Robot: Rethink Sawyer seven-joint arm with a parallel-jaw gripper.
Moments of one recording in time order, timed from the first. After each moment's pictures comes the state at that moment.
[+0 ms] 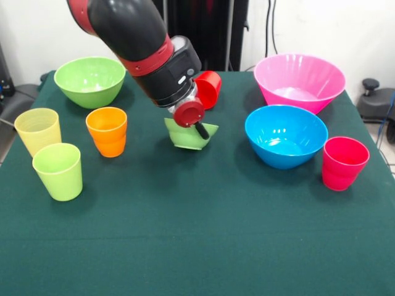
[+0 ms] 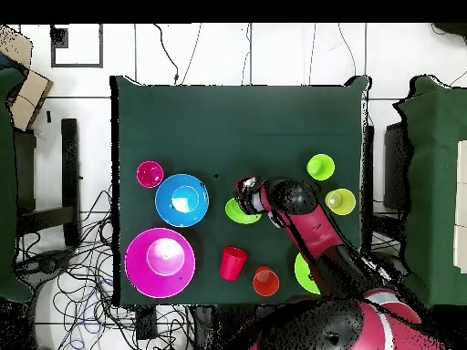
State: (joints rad) arm -0.58 -0.44 0.19 1.86 0.52 0.50 2.04
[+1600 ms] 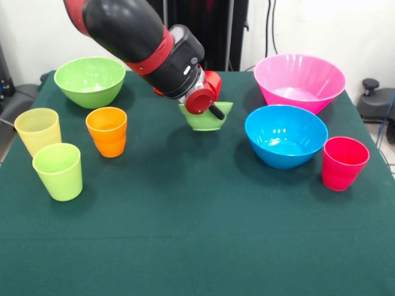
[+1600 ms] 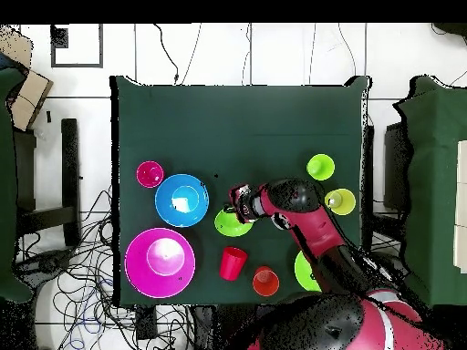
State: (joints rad) arm -0.59 -0.42 0.18 1.84 0.52 0.73 2.04
